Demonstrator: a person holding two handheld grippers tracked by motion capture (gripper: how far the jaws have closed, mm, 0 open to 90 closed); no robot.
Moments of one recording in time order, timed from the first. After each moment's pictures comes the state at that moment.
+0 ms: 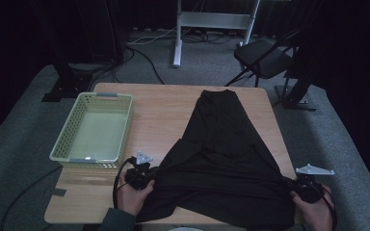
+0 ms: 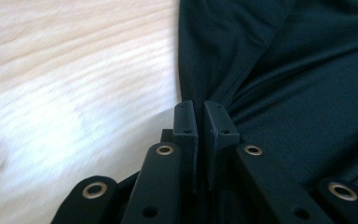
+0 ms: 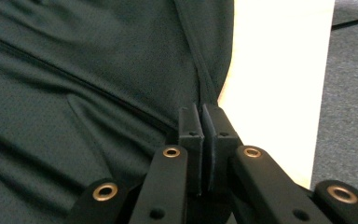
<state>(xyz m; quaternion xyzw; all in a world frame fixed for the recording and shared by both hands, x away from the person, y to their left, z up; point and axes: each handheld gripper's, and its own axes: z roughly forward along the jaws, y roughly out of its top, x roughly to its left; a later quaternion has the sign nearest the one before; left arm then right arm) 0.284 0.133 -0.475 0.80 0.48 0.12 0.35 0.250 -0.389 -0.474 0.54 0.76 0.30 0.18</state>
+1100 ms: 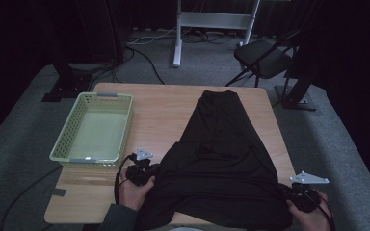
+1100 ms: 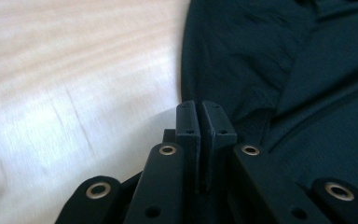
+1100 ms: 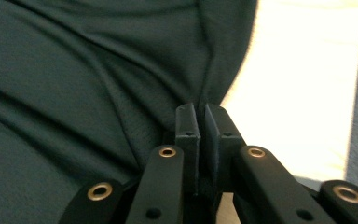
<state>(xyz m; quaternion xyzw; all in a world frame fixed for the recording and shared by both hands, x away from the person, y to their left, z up) 0.293 0.130 -0.476 0.79 0.48 0.11 0.36 0.227 -0.370 -0.472 0.51 0.79 0.28 0.19</state>
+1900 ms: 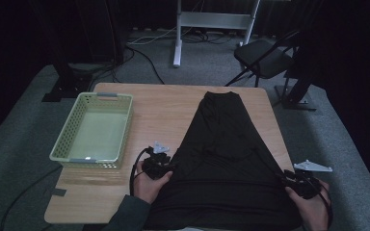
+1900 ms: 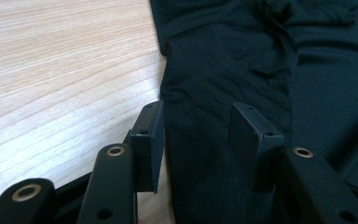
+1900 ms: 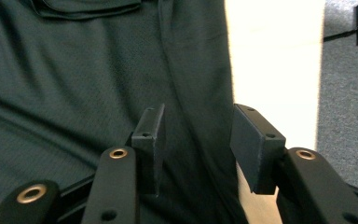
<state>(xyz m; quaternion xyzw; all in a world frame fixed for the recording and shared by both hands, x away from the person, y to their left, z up) 0.321 0.083 -0.476 0.80 0.46 0.11 0.36 0.263 -0.380 -0.471 0.55 0.75 0.31 0.21</state>
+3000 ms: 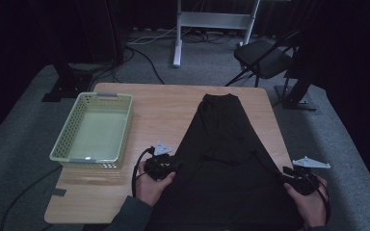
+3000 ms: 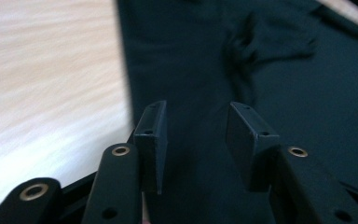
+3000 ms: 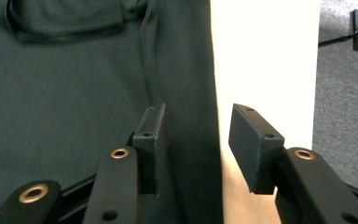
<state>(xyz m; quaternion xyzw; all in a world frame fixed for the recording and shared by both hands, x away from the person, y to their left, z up) 0.314 0.072 -0.454 0.80 0.43 0.09 0.42 0.273 -0.380 -0.468 0.55 0.75 0.31 0.21</state>
